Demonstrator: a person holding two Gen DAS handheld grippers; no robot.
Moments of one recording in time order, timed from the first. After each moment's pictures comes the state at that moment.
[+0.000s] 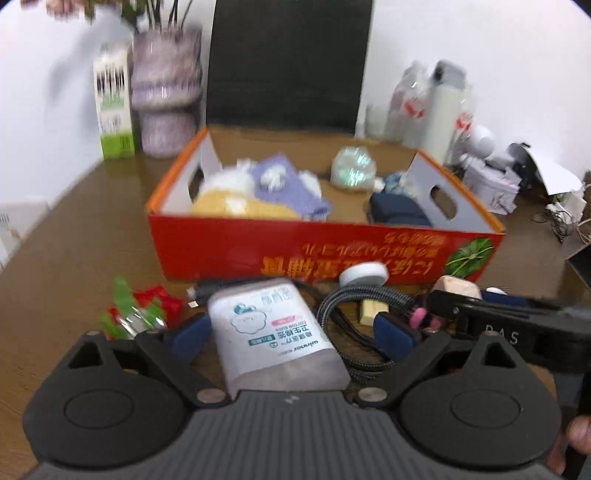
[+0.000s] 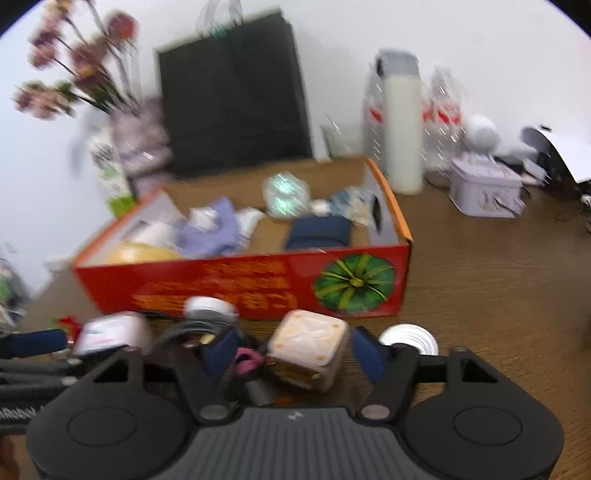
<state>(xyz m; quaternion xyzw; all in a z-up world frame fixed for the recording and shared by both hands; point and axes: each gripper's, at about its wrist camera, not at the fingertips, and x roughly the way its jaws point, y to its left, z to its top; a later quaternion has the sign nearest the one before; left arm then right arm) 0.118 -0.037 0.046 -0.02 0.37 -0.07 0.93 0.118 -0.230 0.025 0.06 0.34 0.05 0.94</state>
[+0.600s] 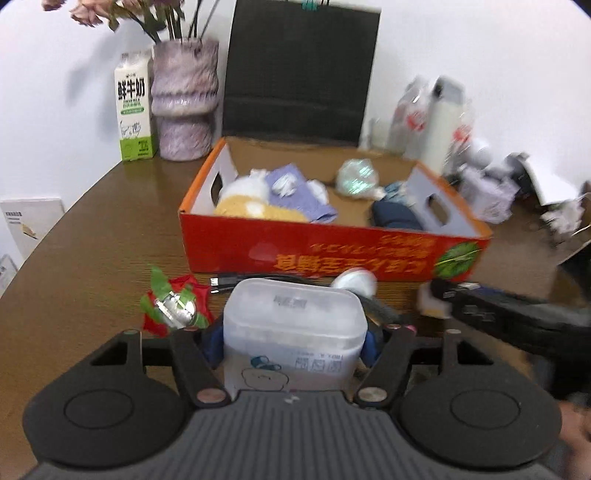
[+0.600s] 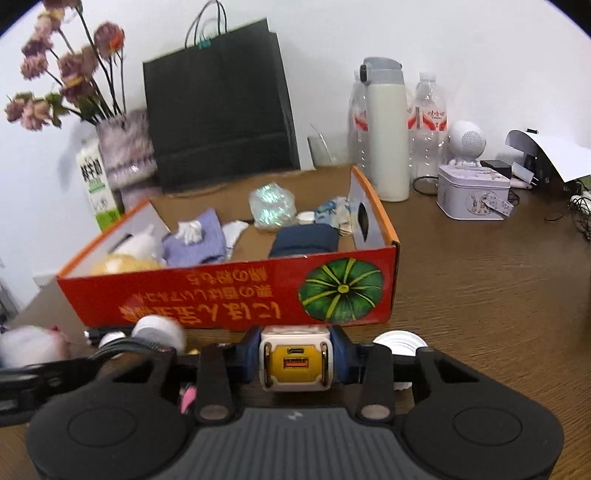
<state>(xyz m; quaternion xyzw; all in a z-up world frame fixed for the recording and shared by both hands) 0.066 -0.021 0.078 -0.03 0.34 -0.07 0.94 0.108 -0.233 0.021 0.08 0.30 0.04 0.95</state>
